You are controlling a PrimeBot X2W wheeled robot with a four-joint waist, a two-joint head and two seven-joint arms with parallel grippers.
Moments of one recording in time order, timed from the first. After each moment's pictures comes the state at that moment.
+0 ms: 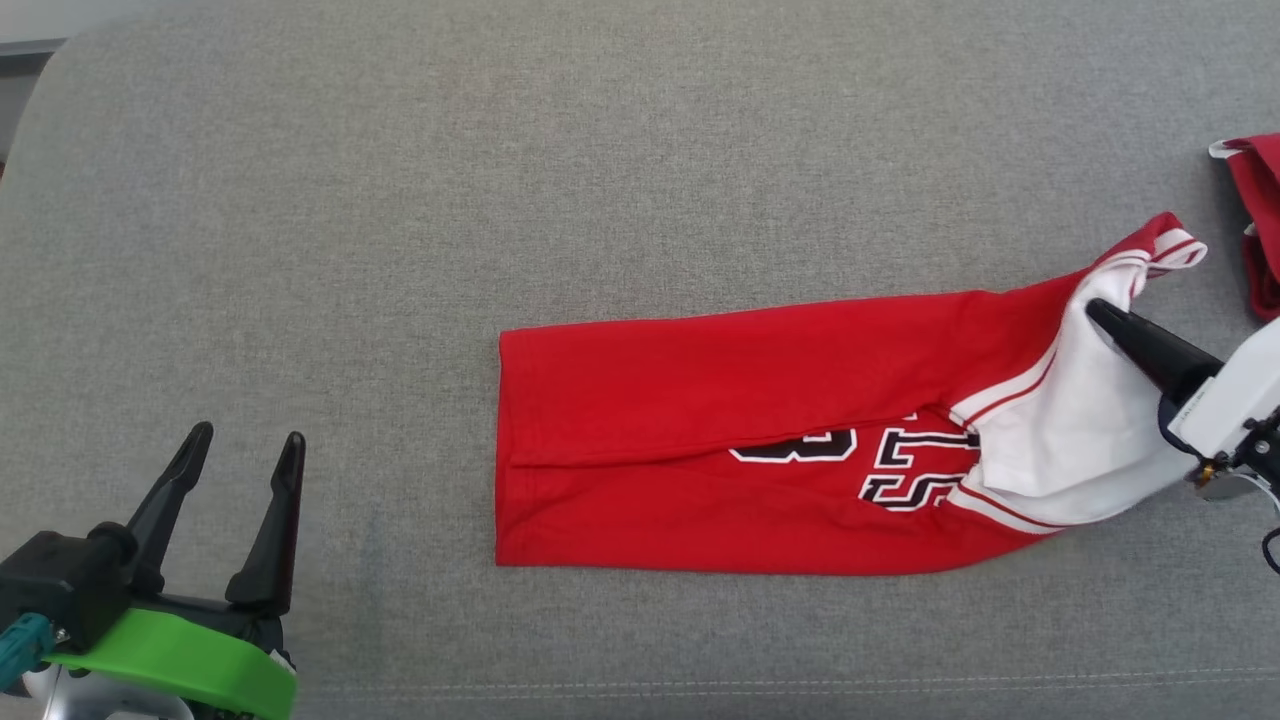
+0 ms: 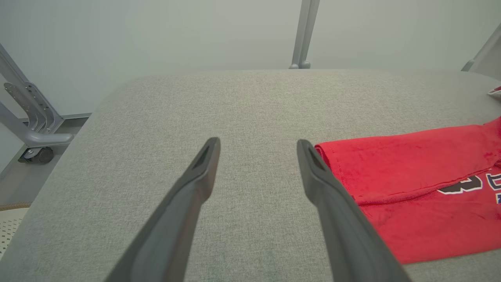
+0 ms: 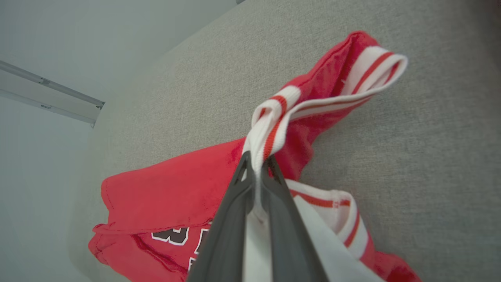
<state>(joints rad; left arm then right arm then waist) 0.10 0.45 -0.21 -0.32 -0.57 0.12 -0.03 -0.24 -0.58 0.26 0.14 1.15 0.04 0.37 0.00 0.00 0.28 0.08</state>
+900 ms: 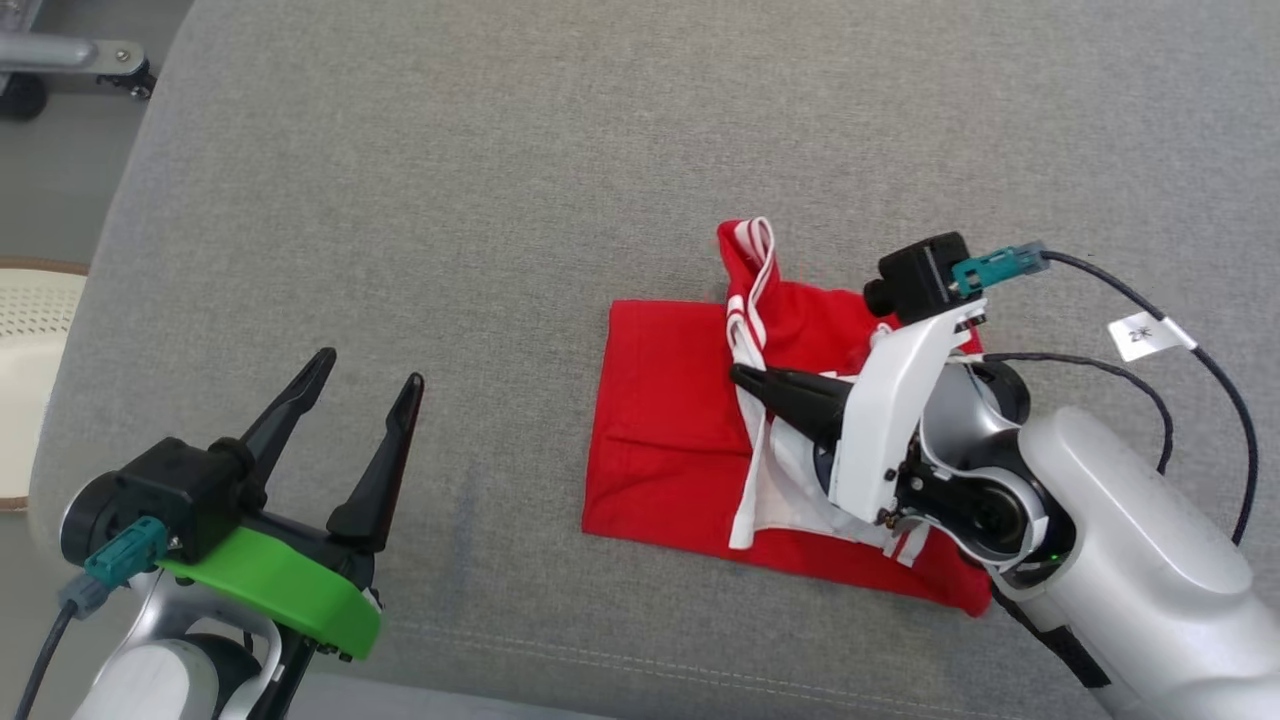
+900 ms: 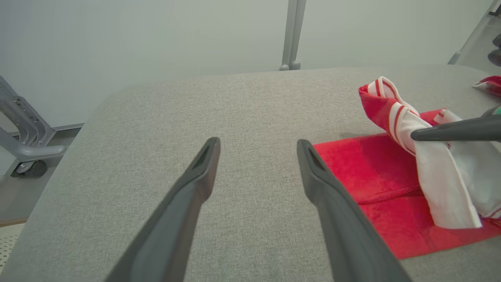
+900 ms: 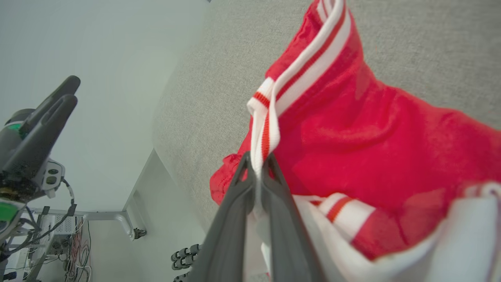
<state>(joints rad) -0.10 0.41 -0.36 -0.27 -0.54 0.04 0.02 -0.43 -0.31 0.64 -0.03 0.93 -0.08 0.53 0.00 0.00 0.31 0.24</state>
